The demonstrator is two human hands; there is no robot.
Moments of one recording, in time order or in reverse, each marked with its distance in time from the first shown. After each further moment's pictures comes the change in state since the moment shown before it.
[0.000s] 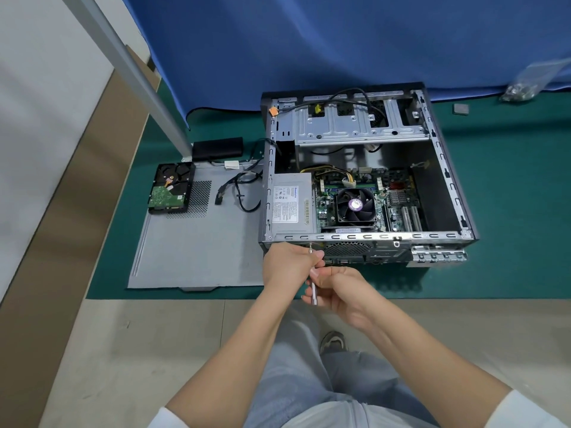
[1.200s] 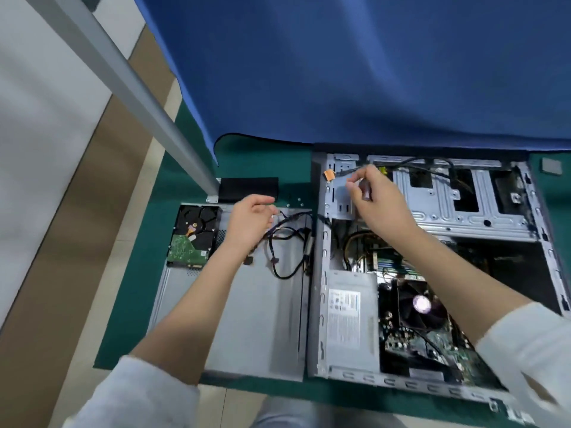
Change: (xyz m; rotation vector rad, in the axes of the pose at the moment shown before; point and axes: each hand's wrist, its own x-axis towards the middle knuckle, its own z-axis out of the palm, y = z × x) left_hand 0.223 0.094 -0.153 -0.141 0.129 0.143; right_hand 0.179 -0.234 0.082 -1.204 0.270 -0.872
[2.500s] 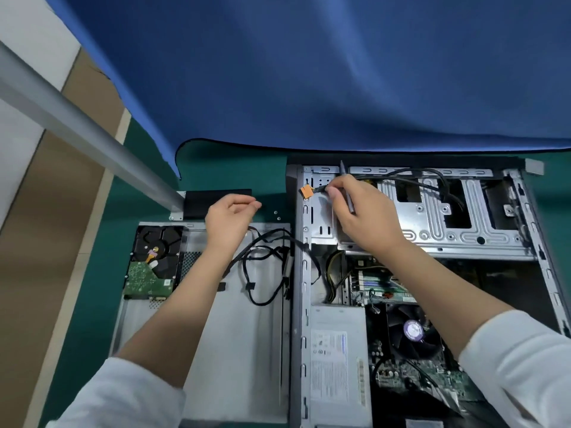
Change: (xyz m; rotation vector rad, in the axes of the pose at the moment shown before) left_hand 0.066 -0.012 0.030 -0.049 0.104 -0.003; right_hand 0.031 0.033 0.012 -0.236 0.076 -0.162
